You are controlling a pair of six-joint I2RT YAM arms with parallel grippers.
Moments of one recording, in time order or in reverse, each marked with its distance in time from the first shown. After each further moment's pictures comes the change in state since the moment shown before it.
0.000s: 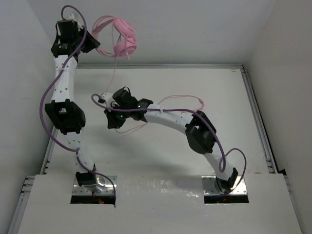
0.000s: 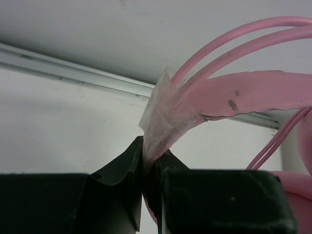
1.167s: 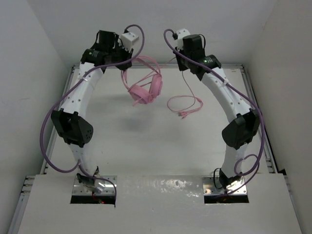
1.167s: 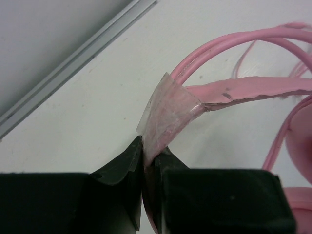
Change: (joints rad) left arm -0.355 -0.227 -0.319 -0.164 -0.039 0.848; right arm -0.535 -0.347 0.141 -0.360 0.571 -0.249
